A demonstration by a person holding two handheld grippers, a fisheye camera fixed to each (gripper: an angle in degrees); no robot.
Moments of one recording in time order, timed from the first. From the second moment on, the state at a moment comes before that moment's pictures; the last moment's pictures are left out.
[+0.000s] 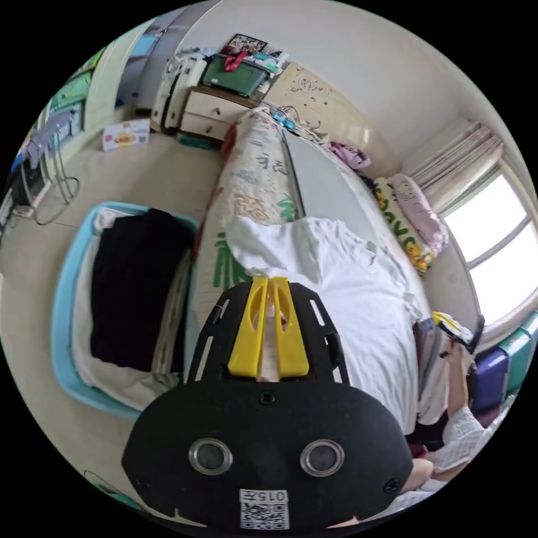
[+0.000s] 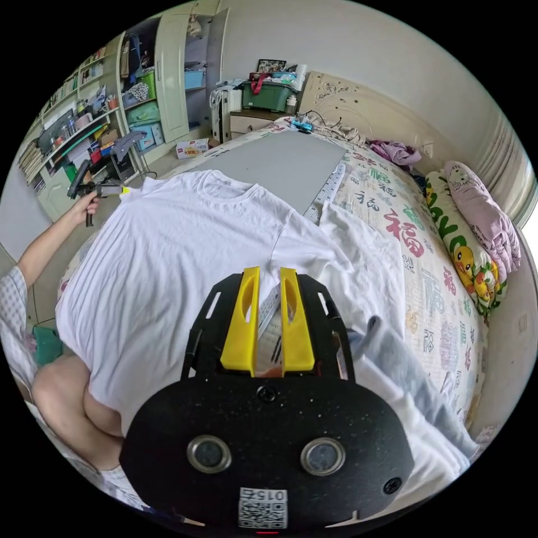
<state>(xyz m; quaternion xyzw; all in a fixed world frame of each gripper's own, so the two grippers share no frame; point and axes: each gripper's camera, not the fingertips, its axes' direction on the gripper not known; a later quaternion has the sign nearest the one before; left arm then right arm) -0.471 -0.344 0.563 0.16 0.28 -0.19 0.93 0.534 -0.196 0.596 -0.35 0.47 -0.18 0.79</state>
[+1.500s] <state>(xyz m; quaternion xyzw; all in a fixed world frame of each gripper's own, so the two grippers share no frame) -0.305 0.162 0.476 0.25 0.37 -0.24 0.86 0.451 0.353 0.465 -0.25 0.47 -0.07 0.84</state>
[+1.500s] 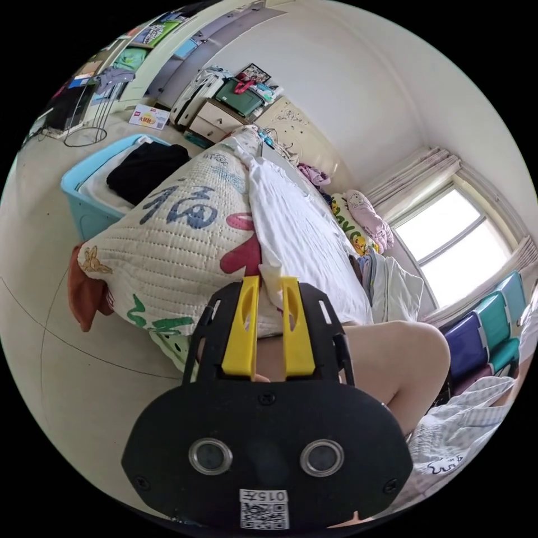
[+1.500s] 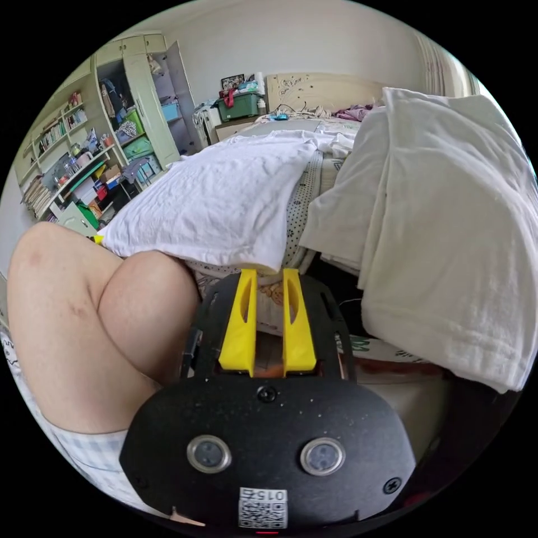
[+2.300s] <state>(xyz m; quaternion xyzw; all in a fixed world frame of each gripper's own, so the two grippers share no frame) -0.246 0.188 0.453 0.25 0.30 -0.25 0.89 0.444 0.438 0.480 -0.28 0.56 -0.15 0.76</state>
